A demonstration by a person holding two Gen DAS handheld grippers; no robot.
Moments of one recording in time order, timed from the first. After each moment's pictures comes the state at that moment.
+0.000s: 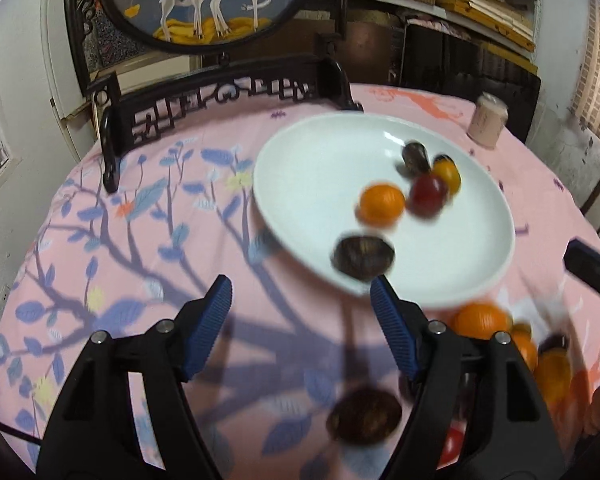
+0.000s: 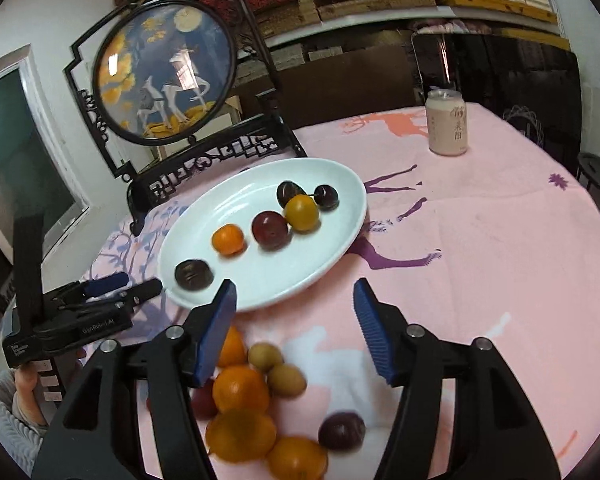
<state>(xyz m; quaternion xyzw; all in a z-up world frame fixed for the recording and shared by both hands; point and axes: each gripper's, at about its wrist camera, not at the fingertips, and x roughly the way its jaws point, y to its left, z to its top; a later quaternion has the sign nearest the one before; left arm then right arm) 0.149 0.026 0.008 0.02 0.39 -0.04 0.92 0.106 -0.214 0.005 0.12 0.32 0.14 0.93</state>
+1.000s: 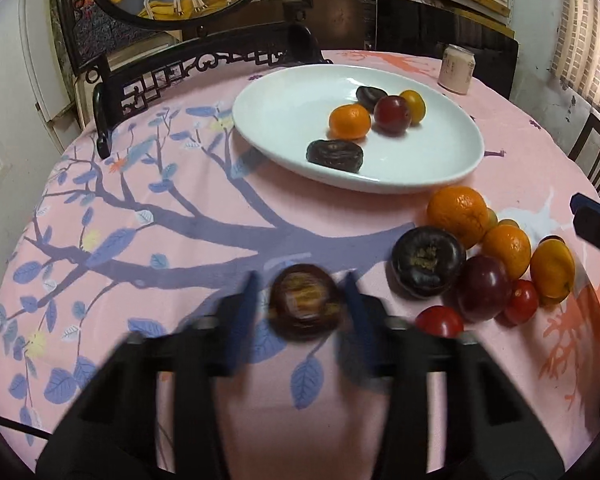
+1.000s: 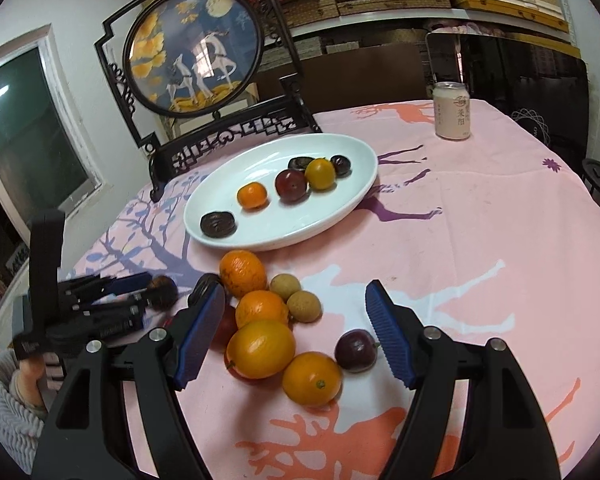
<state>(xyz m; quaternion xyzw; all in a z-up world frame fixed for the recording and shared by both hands) 0.100 0.017 -0.016 0.06 0.41 -0.06 0.91 0.061 -0.208 -0.005 0.09 0.33 0.17 0.92</state>
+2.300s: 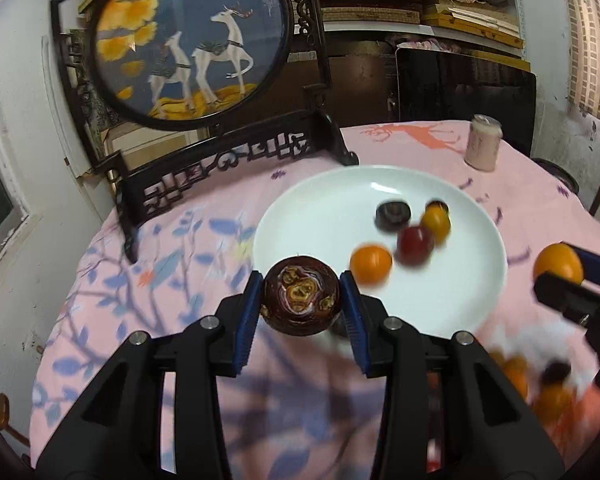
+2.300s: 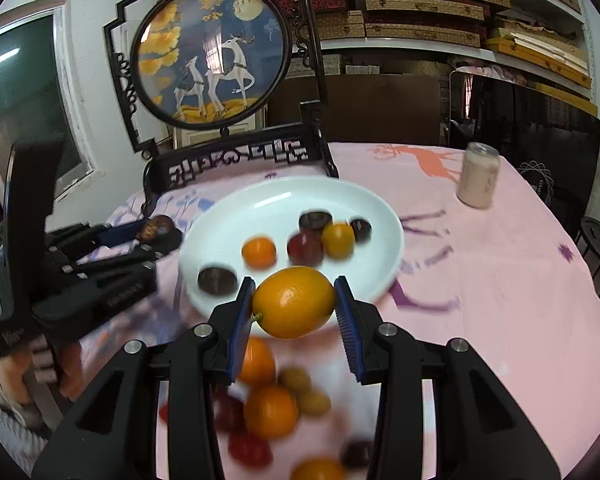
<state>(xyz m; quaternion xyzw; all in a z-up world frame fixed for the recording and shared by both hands) 0.169 -0.008 0.045 0.08 0.32 -0.02 0.94 0.129 -0.171 0.031 0.03 0.31 0.16 0.94</state>
